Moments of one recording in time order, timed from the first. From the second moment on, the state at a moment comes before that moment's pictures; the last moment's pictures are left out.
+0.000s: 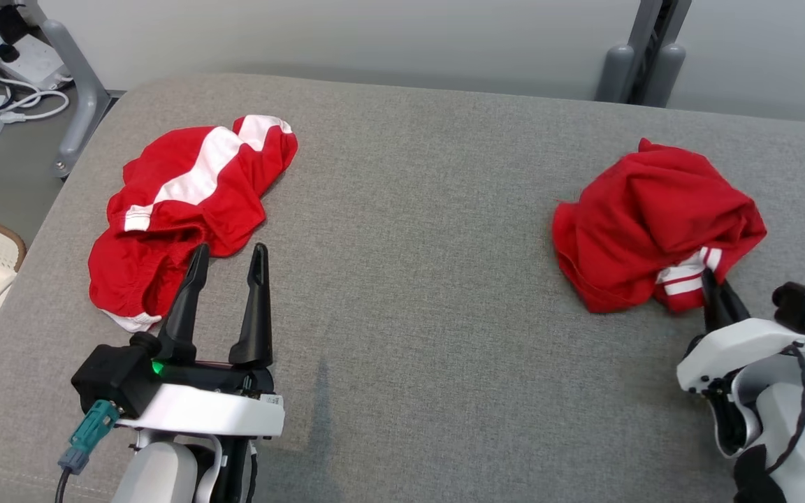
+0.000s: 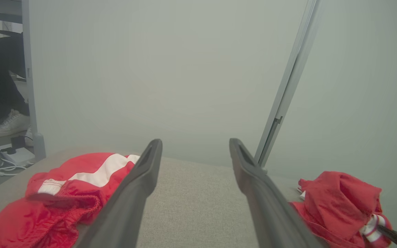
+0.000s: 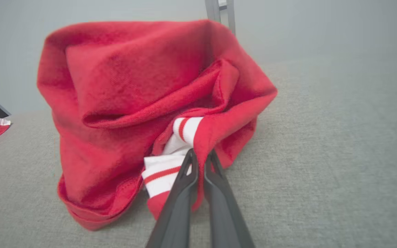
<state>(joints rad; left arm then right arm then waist) -0.15 0.05 -0.16 0.07 -0.38 -0.02 -0.26 -0.53 -0.08 -0.07 0.92 0.25 0.13 -0.25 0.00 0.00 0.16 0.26</state>
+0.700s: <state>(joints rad) -0.11 0.05 -0.18 0.07 -0.44 -0.01 -0.26 -0.88 -0.26 -0.18 0.51 0.03 0.13 -0.21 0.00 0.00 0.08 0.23</state>
